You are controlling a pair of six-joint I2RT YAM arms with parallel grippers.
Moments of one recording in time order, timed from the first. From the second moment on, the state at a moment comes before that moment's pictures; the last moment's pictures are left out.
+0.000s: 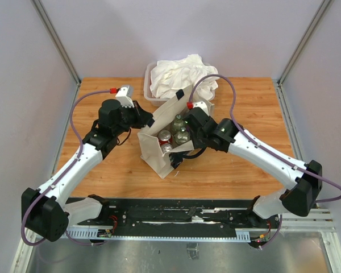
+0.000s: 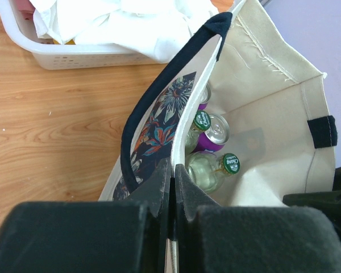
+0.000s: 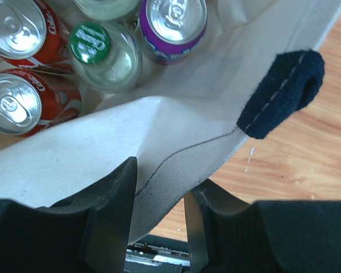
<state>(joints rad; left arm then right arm) -0.40 1.14 0.91 -0.05 0.18 -0.46 0.89 1.45 1.40 -0.94 0.44 0.42</state>
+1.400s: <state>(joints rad) -0.48 0.79 0.91 -0.18 0.12 -0.51 0.91 1.50 1.23 -0.87 0.35 0.47</state>
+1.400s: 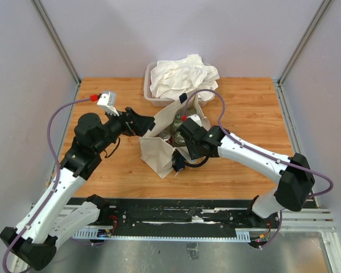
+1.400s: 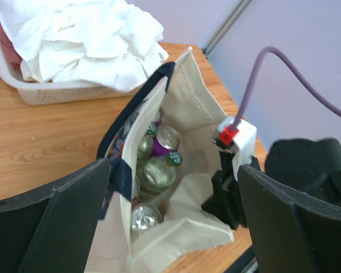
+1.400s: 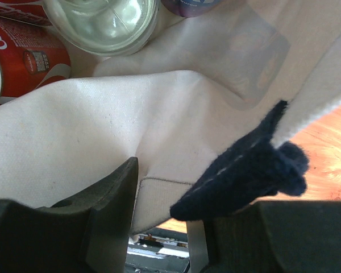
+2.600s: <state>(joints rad) -1.10 0.97 0.82 -0.36 -0.52 -0.91 0.96 1.39 1.17 -0.80 0.35 0.46</state>
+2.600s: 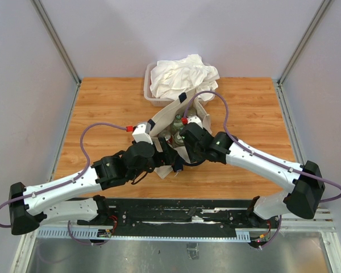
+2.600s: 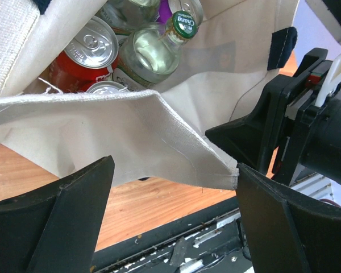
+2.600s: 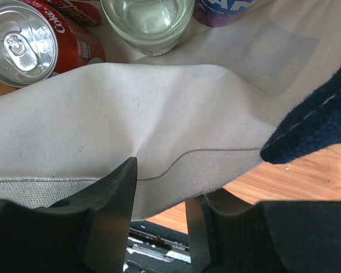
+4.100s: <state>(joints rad) -1.11 0.92 0.77 -0.38 -0.56 -1.11 0.97 1.39 1.14 -0.75 0.33 0.44</state>
